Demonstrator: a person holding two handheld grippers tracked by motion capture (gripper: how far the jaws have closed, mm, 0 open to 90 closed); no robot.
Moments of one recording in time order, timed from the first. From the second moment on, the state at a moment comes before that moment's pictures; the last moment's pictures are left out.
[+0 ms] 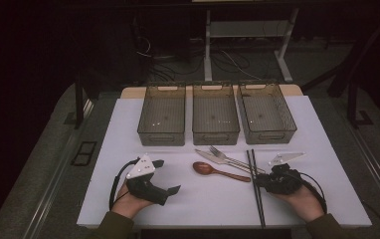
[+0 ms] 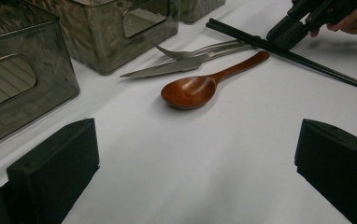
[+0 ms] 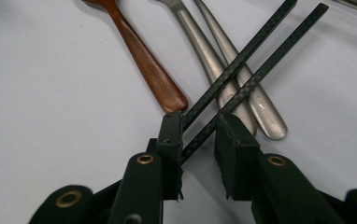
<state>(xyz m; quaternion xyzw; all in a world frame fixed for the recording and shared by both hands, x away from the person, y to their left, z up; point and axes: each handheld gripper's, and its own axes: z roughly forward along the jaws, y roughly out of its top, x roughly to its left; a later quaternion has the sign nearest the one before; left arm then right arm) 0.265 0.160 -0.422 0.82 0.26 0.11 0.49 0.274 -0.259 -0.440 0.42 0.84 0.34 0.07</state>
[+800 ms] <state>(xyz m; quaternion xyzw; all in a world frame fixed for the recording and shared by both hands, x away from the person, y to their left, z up) 0.265 0.160 -0.422 0.82 0.26 0.11 0.49 0.274 -0.259 -0.440 0.45 0.84 0.31 0.08</state>
